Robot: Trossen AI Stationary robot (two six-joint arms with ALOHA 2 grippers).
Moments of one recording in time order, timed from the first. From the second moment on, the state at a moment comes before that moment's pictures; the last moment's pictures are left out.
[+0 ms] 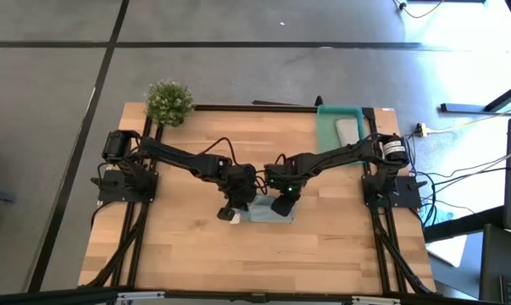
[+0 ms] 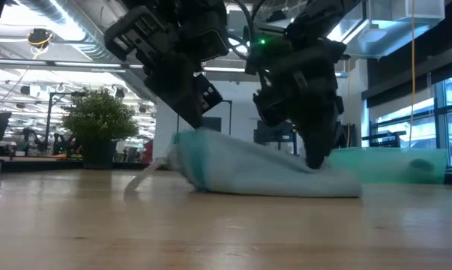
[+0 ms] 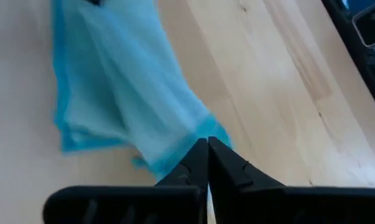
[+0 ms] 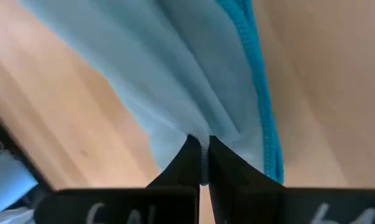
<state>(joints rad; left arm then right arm) -0.05 1.74 1.11 -0.39 0.38 0.17 0.01 1.89 1.17 -0.70 -0.41 0.60</state>
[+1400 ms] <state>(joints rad) 0.03 1.79 1.10 -0.27 0.23 0.22 0.02 1.90 1.17 -0.64 -0.31 0.59</state>
